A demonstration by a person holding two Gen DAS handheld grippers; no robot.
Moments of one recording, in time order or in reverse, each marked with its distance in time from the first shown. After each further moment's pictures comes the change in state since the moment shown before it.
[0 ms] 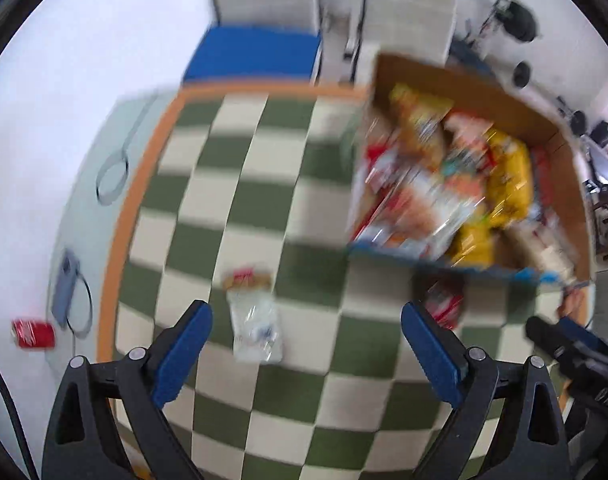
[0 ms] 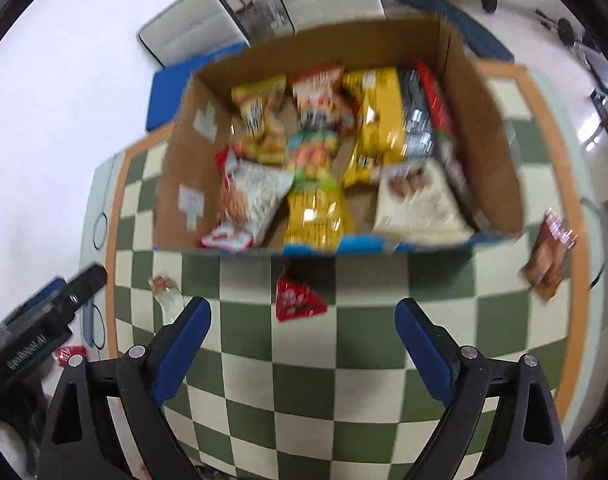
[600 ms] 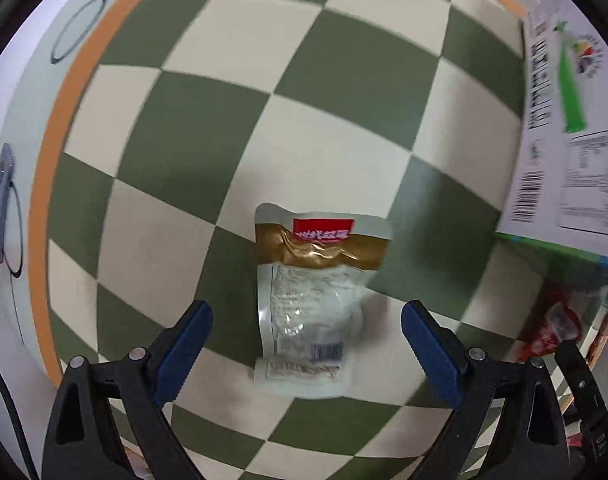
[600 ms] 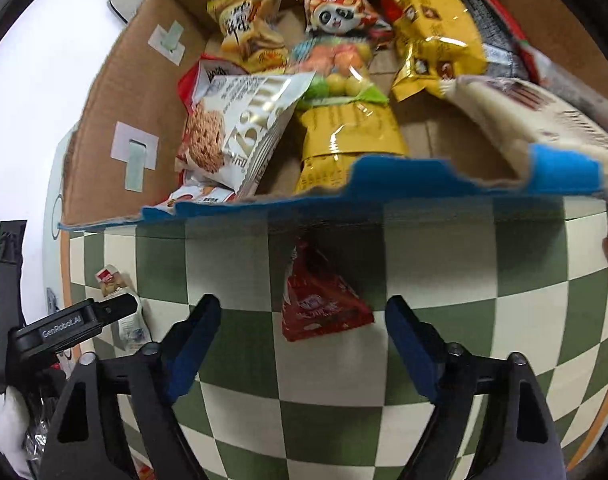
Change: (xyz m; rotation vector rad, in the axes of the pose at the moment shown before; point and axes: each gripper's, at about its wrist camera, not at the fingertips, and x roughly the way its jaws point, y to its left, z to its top) left arm 0.157 0.069 -0.005 -0.192 0.354 -0.056; right arm 0.128 0.026 -0.011 0.031 0.084 -0.062
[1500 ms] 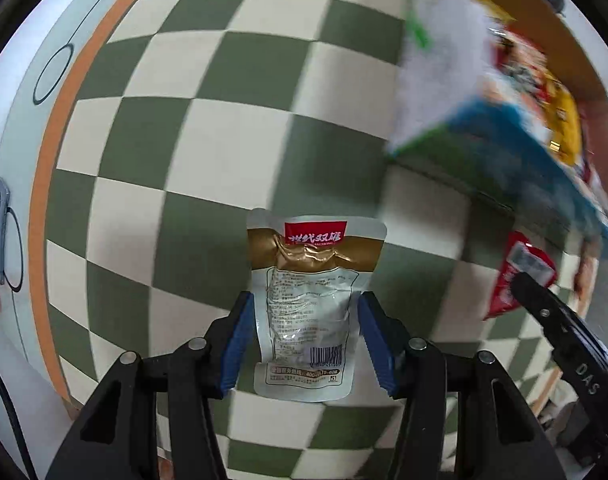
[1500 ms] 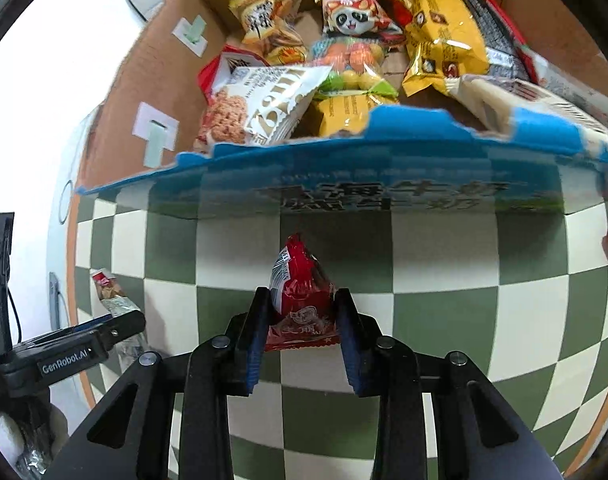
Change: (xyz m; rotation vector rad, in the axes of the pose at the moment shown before) left arm -0.054 -0.066 -0.077 0.183 -0.067 -0.078; right arm -0.014 -0.001 -0.019 -0.050 -0.027 0.028
